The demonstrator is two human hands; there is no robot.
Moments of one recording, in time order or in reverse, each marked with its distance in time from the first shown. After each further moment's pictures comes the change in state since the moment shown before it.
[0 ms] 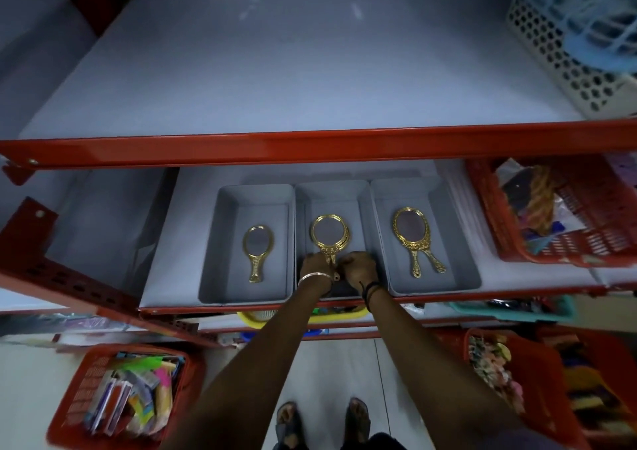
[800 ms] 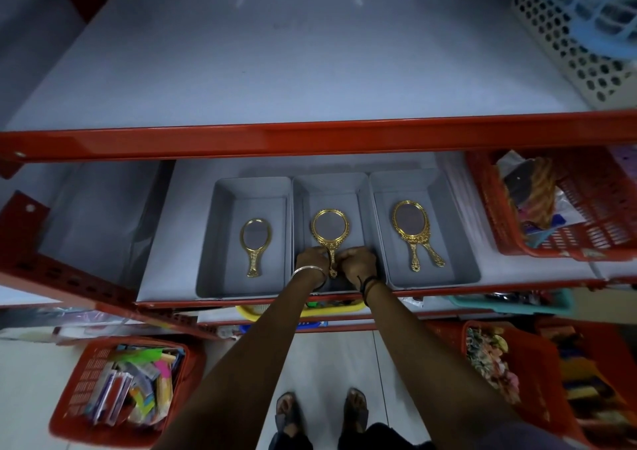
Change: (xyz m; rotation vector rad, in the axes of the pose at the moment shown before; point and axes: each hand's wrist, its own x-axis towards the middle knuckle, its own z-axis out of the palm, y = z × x) left_hand 0.012 -0.012 0.012 -0.411 -0.022 -0.118; right_hand 0.003 0.014 0.003 0.135 0.019 0.053
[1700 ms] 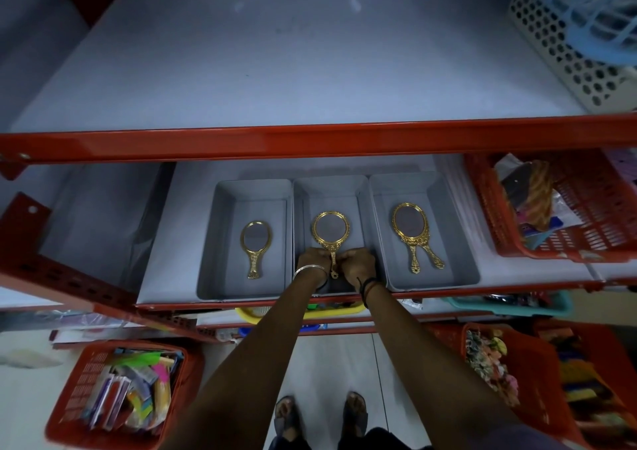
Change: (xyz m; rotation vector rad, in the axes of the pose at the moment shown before) left_hand 0.000 0.008 -0.001 0.023 0.012 -0.072; right_hand -0.004 -0.005 0.002 0.074 0.030 0.006
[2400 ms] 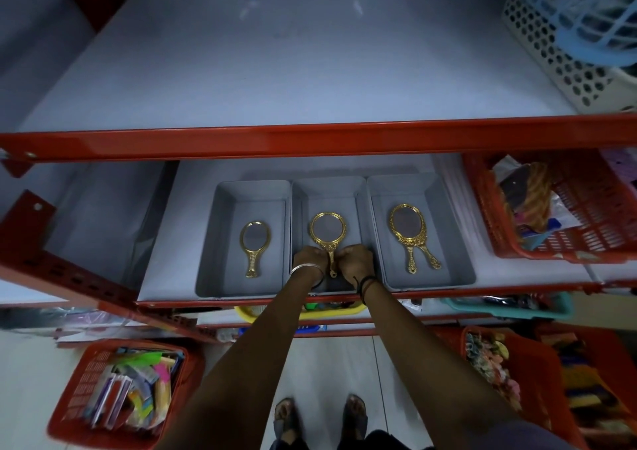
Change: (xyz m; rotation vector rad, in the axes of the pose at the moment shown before) left_hand -0.014 0.004 -0.004 0.148 0.033 0.070; right_hand 0.000 -0.003 -0.007 -0.171 -0.030 -0.107
